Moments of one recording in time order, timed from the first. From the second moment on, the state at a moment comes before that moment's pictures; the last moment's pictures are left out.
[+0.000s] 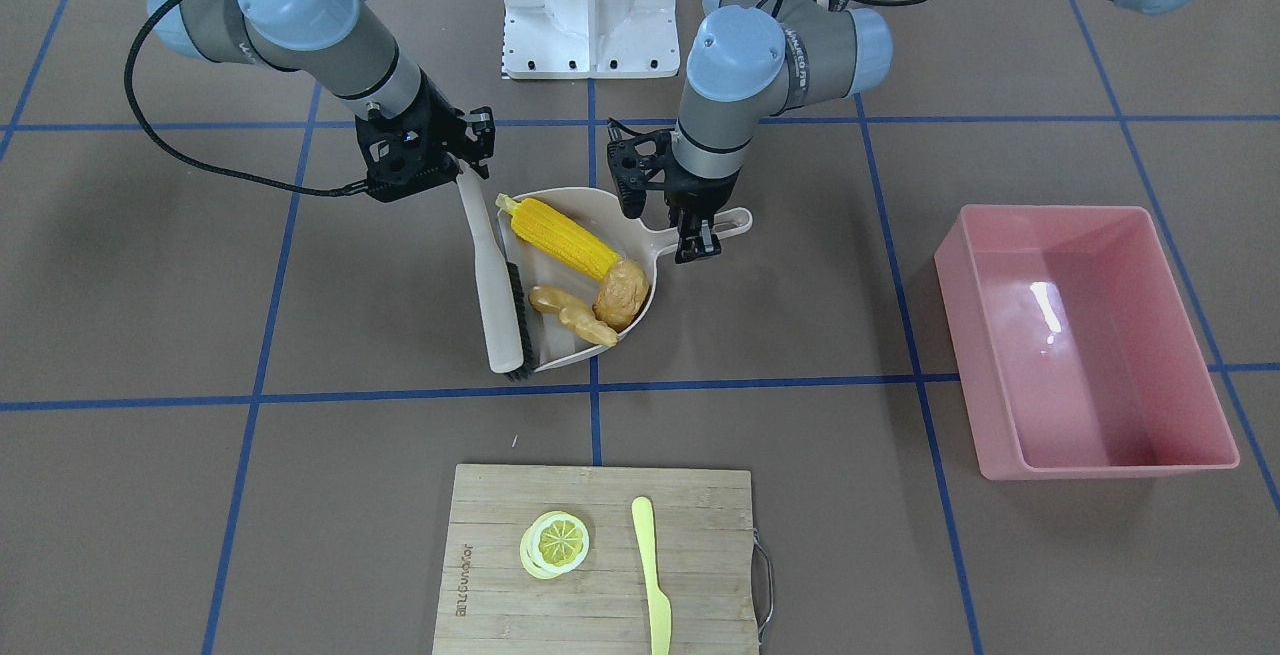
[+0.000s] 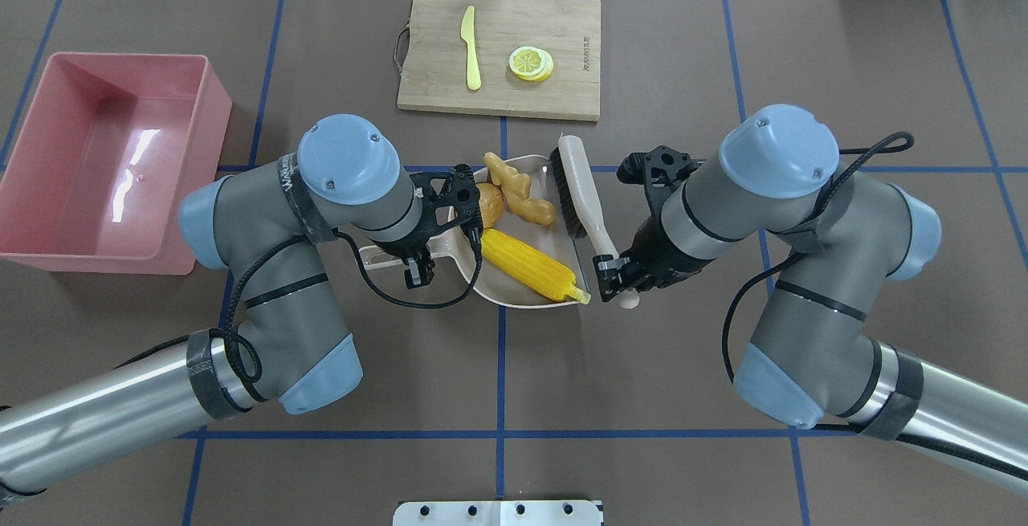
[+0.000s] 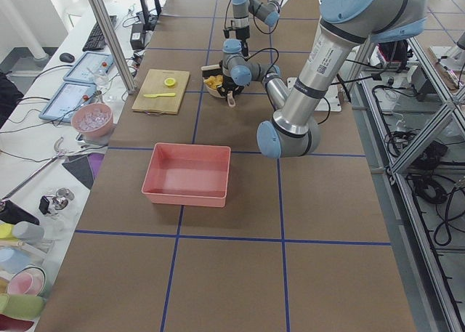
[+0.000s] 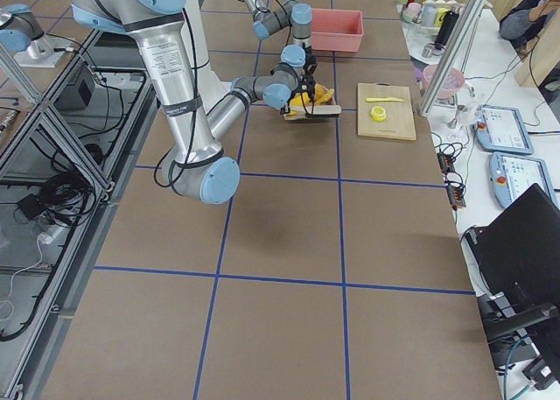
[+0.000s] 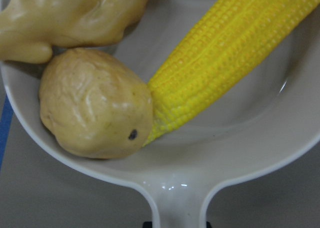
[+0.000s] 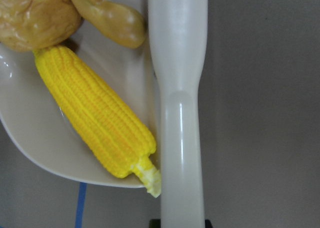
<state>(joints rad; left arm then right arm) -0.54 -2.23 -1.62 -1.70 -1.90 0.16 0.62 -1.17 1.87 -1.34 2.19 1.08</state>
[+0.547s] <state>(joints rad) -0.54 -2.23 -1.62 -1.81 -1.90 0.09 0.83 -1.27 1.88 -1.34 2.30 1.01</state>
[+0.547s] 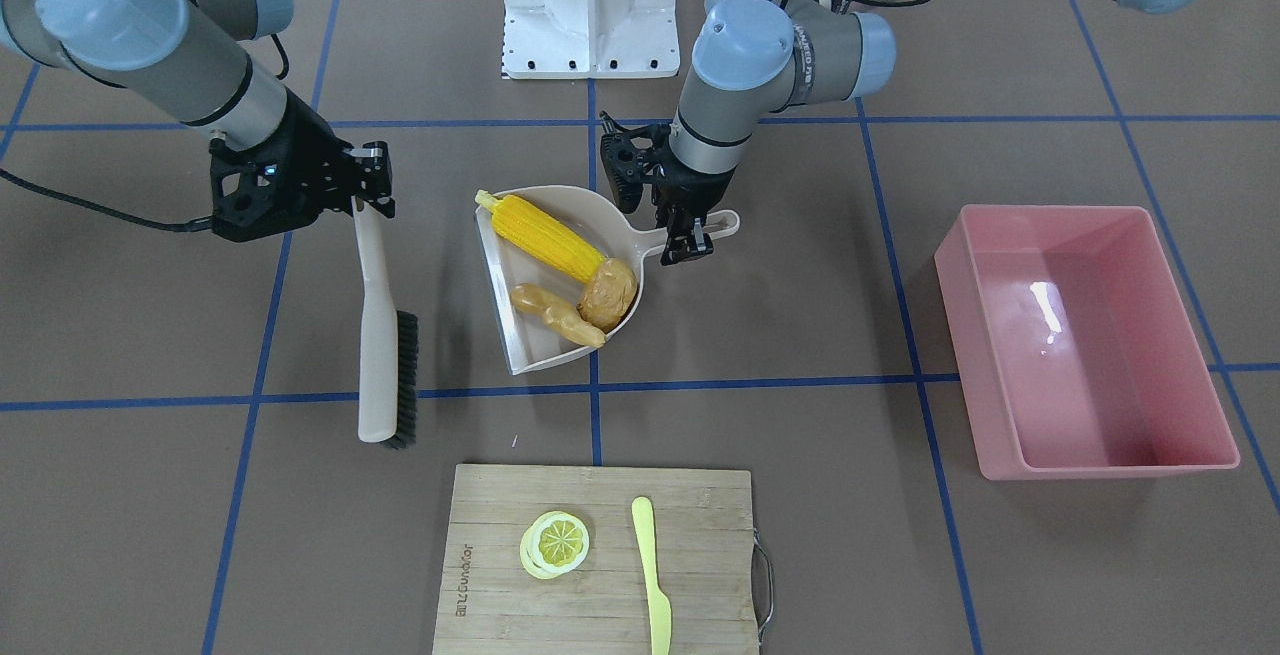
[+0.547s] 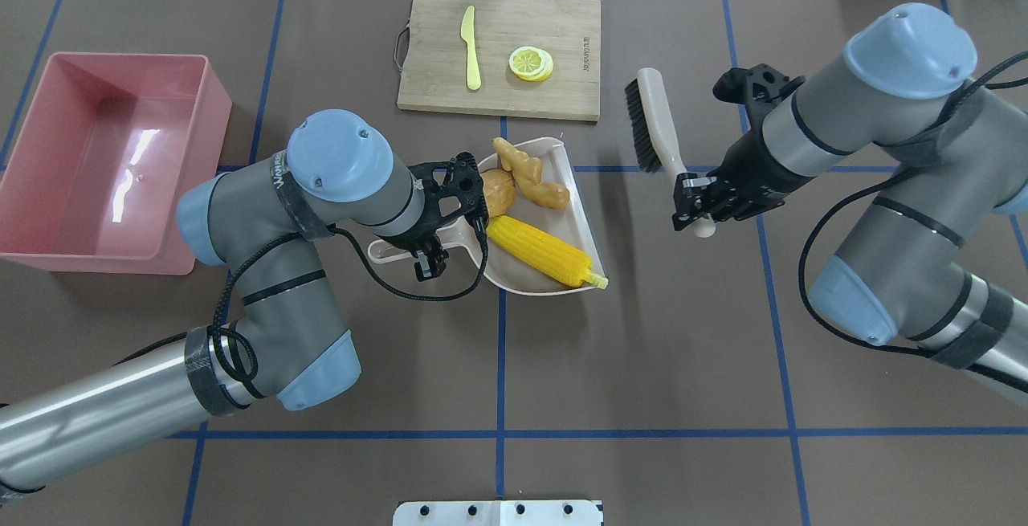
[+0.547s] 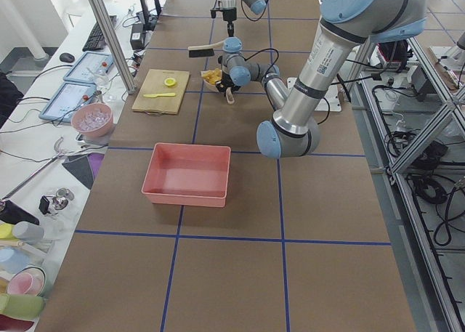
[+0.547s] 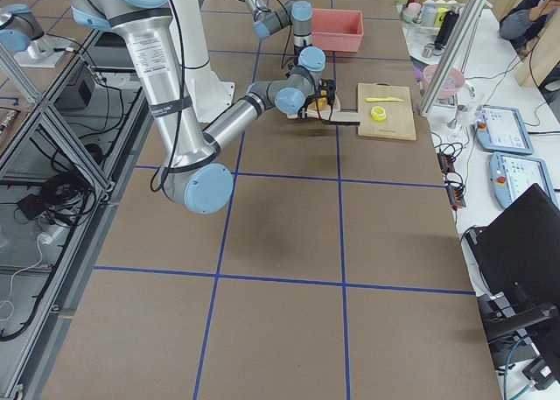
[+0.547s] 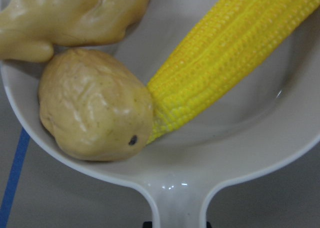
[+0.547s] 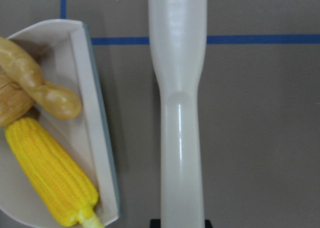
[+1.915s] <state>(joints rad) -0.90 -2.09 -1.73 -1.98 -2.00 0.00 1.02 -1.82 1.91 -1.17 2.23 0.68</state>
